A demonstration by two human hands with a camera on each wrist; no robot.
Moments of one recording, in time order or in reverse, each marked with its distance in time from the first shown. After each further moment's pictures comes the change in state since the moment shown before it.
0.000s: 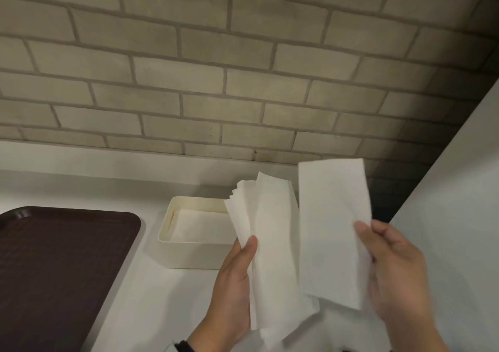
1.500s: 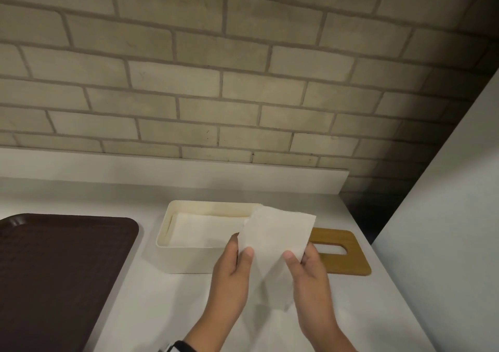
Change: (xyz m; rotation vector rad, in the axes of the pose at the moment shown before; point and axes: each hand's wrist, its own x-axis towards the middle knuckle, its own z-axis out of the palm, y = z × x) left_hand 0.032 -0.017 -0.033 0.656 0.110 0.367; right_hand -0.023 0.082 0.054 -0.153 -0.289 -0.007
